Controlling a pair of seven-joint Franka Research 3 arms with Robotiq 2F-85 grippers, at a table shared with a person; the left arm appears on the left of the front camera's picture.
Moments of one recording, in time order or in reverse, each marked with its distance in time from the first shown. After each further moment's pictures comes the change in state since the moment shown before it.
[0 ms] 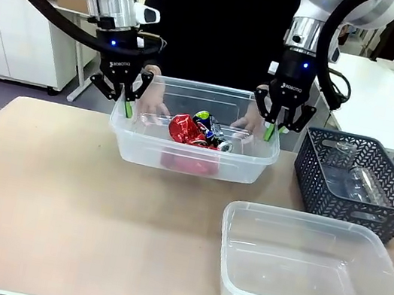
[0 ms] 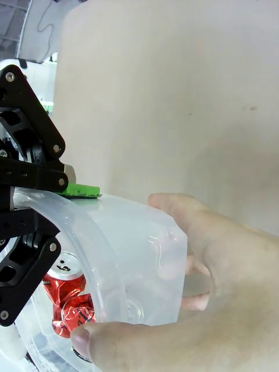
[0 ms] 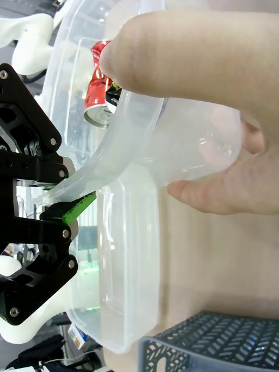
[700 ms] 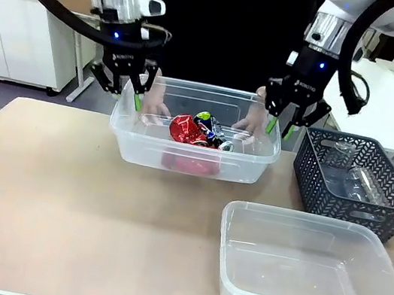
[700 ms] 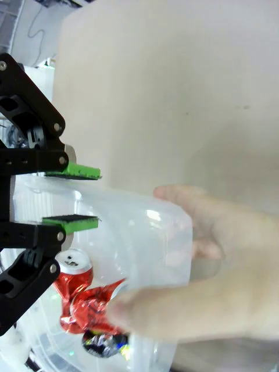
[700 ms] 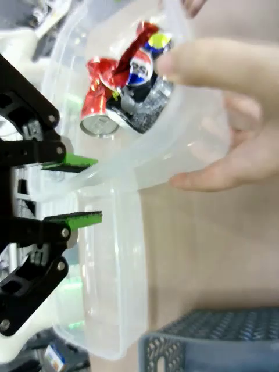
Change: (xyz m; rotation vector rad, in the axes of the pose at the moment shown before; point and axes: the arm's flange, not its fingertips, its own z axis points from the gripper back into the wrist) left arm -0.013 -0.015 0.023 0.012 -0.054 -0.042; right arm -0.033 -0.028 0.015 0.100 -0.175 -0.063
